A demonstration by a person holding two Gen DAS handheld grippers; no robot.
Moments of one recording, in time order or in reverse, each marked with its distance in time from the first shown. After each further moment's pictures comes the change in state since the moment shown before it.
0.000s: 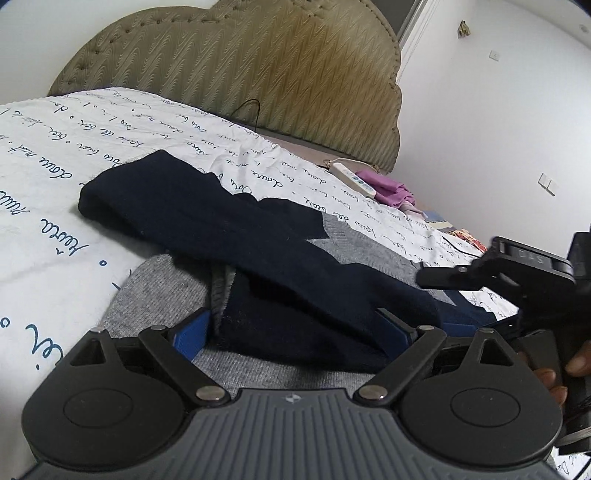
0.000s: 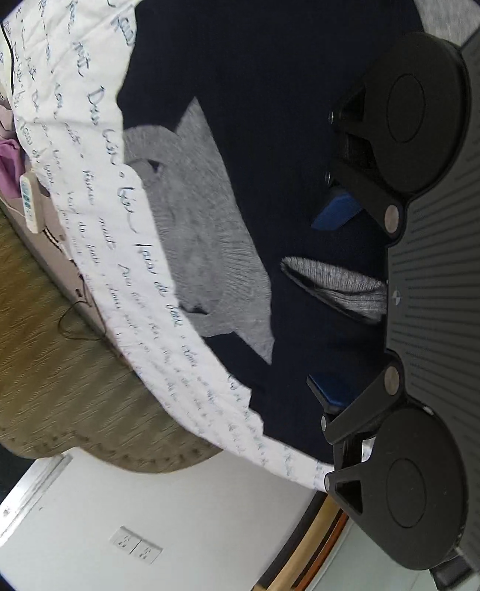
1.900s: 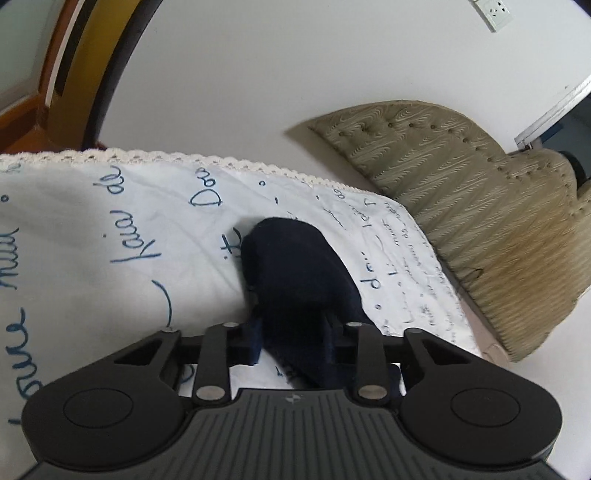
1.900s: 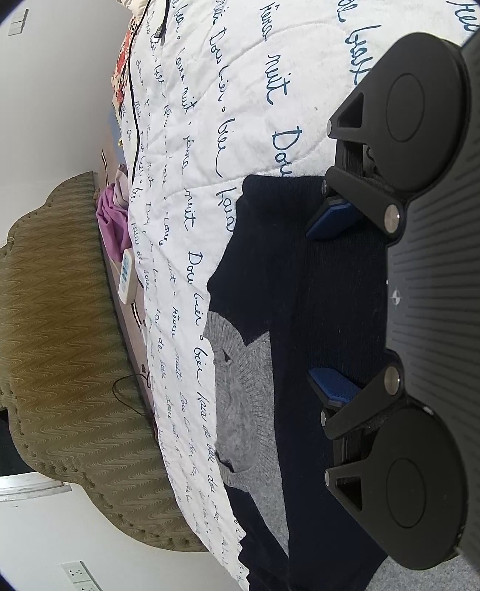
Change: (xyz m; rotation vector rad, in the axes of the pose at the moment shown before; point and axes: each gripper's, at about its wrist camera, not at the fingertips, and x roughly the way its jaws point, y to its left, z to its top) left arm 0.002 0.278 0.159 -0.663 -0.180 0.424; right arm -0.047 -0.074 -0.013 -0.329 -0.292 -0.382
